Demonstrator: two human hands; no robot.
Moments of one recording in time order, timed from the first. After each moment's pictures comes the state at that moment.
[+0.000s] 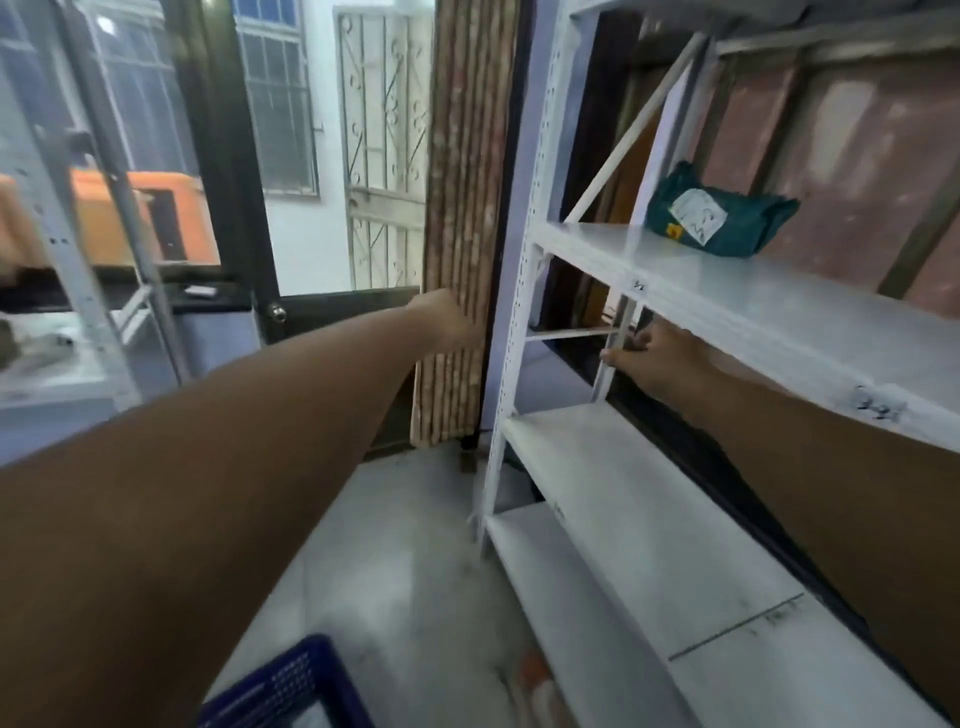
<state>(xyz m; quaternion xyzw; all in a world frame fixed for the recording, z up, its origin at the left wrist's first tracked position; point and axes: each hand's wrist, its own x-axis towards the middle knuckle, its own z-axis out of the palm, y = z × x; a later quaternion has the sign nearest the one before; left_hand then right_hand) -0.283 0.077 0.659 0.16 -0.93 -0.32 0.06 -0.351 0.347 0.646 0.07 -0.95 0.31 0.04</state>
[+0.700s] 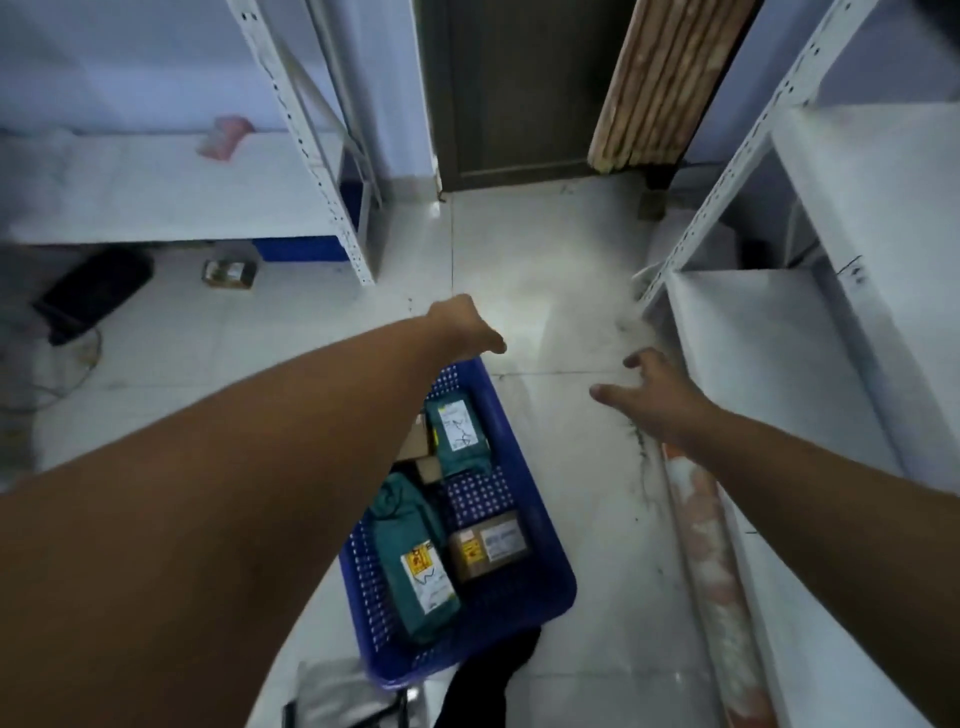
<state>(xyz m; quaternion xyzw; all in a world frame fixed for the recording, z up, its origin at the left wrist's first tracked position) -0.157 -0.048 0.189 0.42 -0.81 -0.37 -0.18 -0.252 0.187 0.177 0.15 -0.91 0.21 -0.32</state>
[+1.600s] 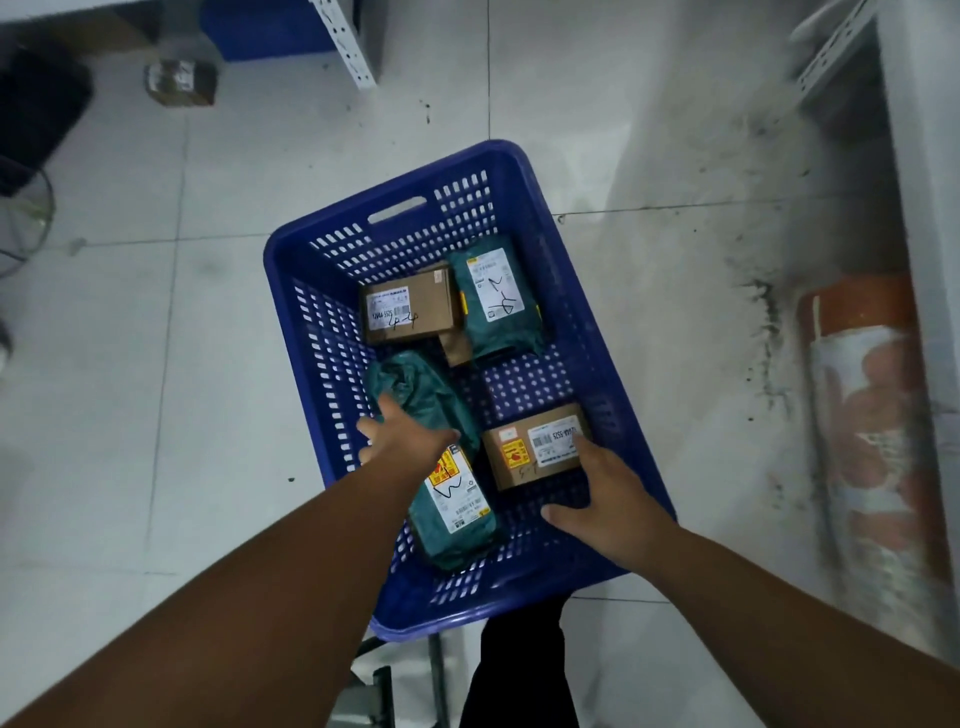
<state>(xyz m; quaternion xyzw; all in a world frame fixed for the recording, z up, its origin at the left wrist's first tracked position) 0.043 0.011 -0.223 0.69 -0.60 -0.32 -0.24 -0.085 0.229 -0.191 0.23 -0.79 0.17 -0.54</state>
